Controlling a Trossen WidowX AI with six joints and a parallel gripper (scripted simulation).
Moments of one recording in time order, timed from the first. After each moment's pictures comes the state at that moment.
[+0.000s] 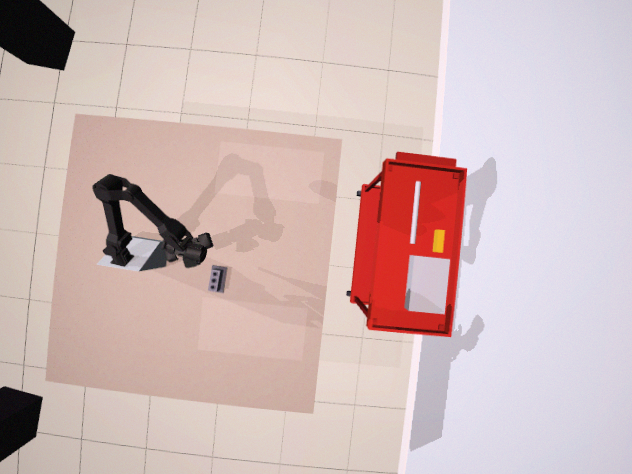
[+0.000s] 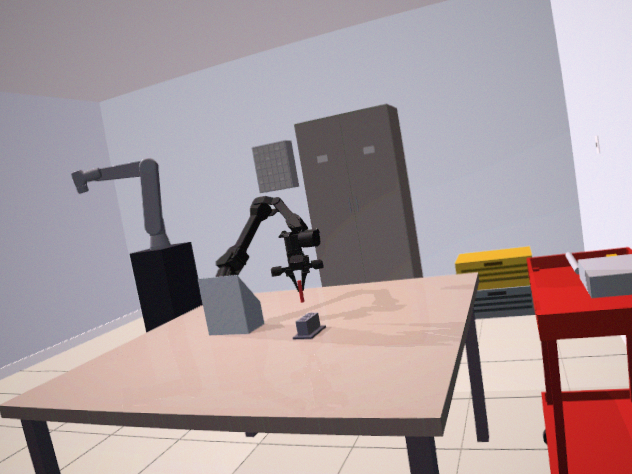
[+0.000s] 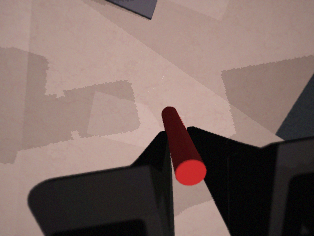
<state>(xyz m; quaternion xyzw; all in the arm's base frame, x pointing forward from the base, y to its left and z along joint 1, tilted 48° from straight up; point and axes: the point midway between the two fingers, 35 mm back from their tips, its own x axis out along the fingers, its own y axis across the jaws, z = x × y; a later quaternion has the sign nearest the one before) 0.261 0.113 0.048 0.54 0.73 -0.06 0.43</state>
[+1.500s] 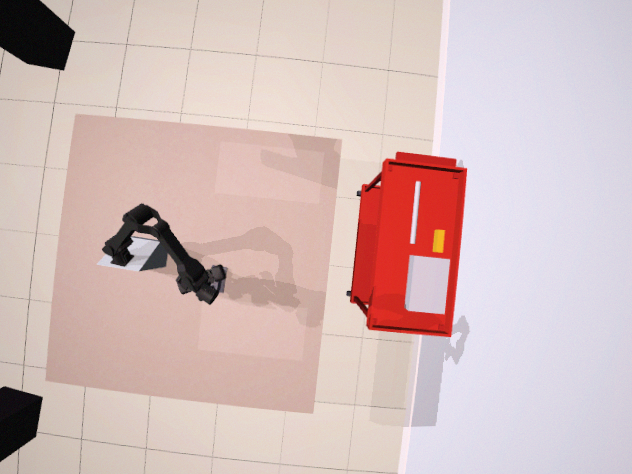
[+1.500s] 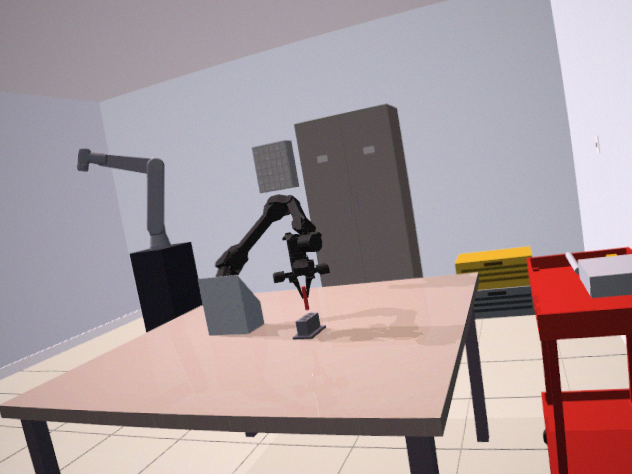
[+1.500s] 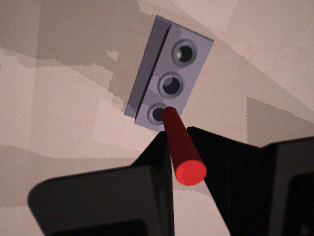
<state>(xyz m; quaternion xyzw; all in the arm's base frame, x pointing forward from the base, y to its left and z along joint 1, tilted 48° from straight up) 0.343 0.040 -0.035 0.54 0.72 -0.06 0.43</state>
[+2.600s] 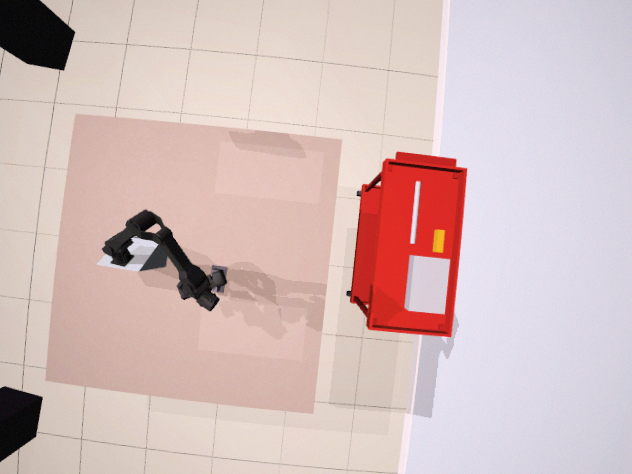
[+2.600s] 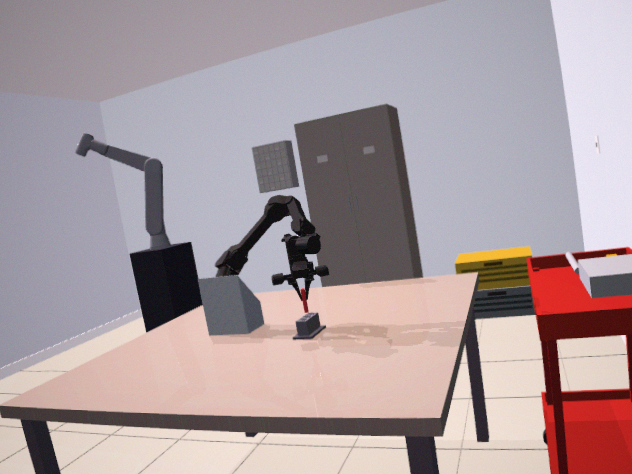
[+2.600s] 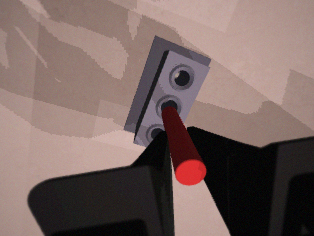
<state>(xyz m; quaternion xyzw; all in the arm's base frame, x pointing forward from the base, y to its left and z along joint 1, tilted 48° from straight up) 0.351 0.029 -0.052 0.54 0.72 -0.05 0.43</state>
